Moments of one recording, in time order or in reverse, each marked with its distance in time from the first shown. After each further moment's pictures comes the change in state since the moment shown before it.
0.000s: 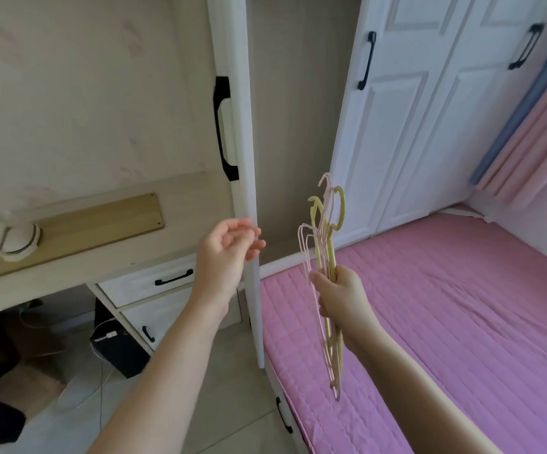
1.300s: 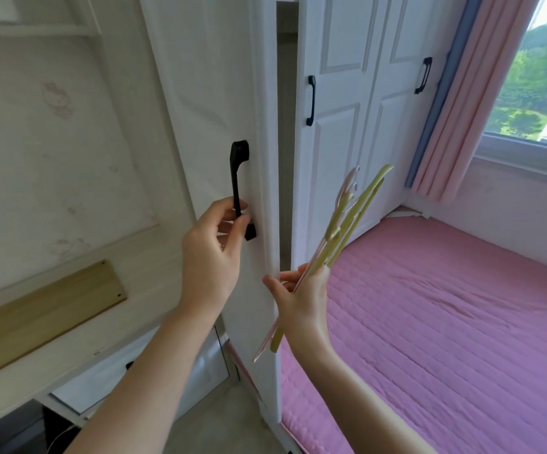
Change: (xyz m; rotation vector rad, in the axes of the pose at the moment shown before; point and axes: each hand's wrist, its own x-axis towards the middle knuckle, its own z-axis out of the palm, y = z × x) left_hand 0.091 0.053 -0.007 0.347 -0.191 0.710; right_hand 0.033 -0.053 0.093 0.197 0.439 -0.259
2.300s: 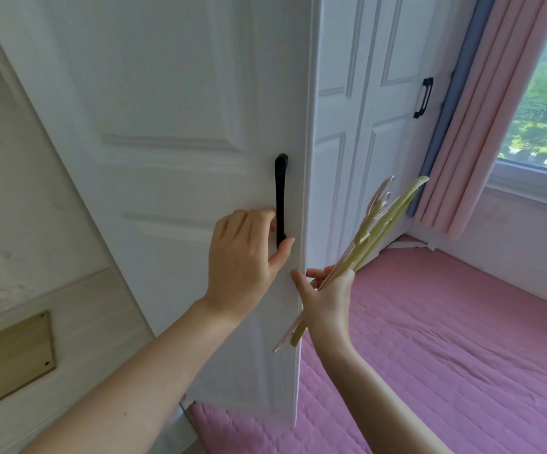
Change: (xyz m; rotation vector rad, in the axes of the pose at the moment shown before) left_hand 0.130 -0.046 0.202 0.641 0.087 0.544; right_hand 0.239 0.028 -0.070 0.043 0.097 0.016
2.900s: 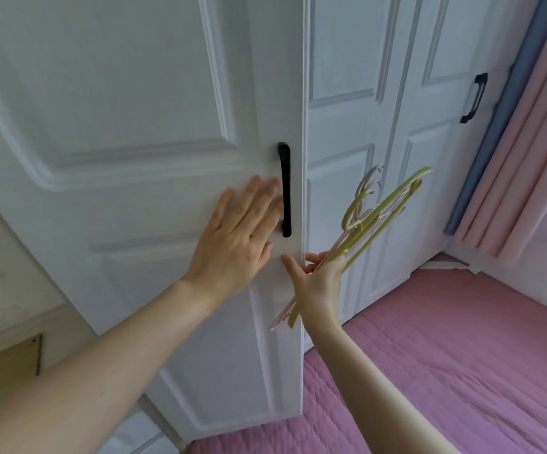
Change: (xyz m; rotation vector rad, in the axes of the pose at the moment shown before) left_hand 0.059 -0.089 0.108 0.446 -0.226 0.351; right_hand 0.149 0.021 0.073 0.058 -0.092 0.004
